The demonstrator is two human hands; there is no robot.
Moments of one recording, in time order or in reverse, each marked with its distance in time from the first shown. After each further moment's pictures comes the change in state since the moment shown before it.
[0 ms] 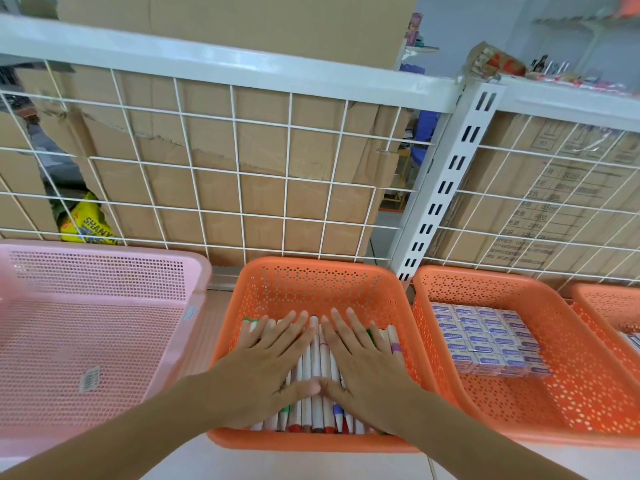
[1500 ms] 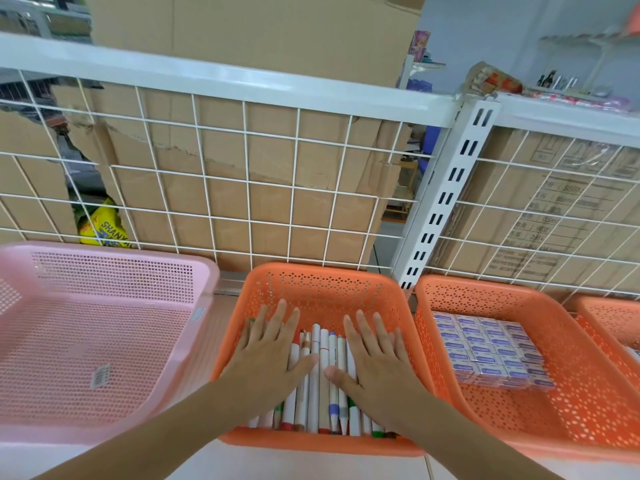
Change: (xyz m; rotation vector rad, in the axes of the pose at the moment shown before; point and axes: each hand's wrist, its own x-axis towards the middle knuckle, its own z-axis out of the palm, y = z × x) left_hand 0.010 0.013 0.004 -0.203 0.020 -0.371; right_hand -0.006 0.012 -0.002 0.144 -0.057 0.018
